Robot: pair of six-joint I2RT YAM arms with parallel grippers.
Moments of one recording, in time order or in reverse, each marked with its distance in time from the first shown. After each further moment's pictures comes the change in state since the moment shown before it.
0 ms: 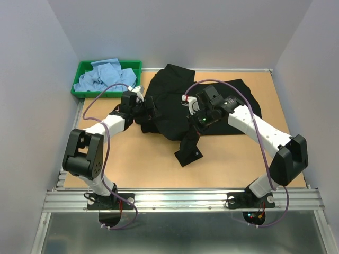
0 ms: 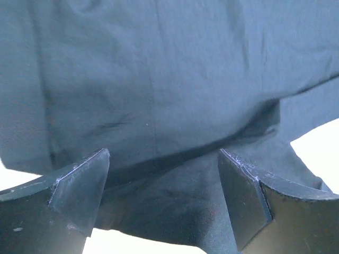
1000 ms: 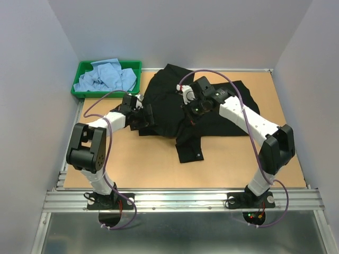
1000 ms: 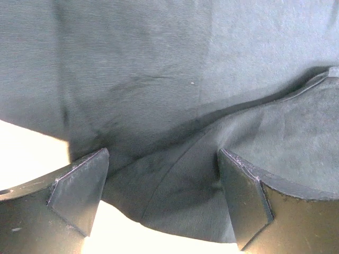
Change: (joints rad) left arm 0.032 0.118 0.049 -0.228 0.013 0.045; right arm -0.007 0.153 0.177 0.033 0.190 -0.027
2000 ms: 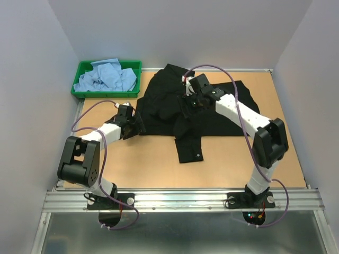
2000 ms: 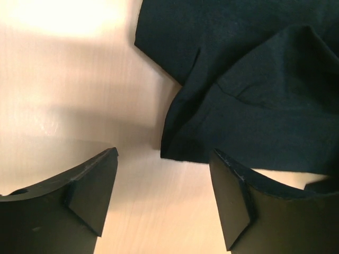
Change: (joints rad) left arm 0.002 -0.209 -0.219 0.013 -0.313 -0.114; right arm -0.038 0.159 0.067 0.176 0.253 0.137
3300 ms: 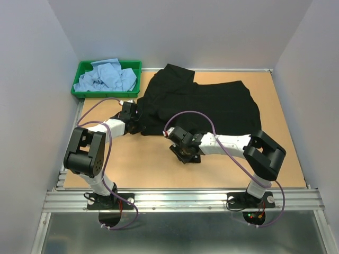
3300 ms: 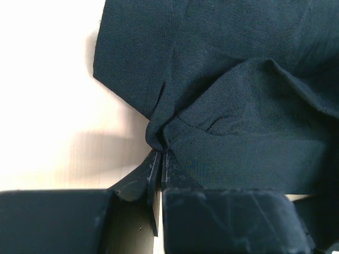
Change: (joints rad) left arm -0.023 0.139 0.078 0.060 0.026 -0.037; right arm 0.419 -0.125 -0.569 0.201 0.197 0.042
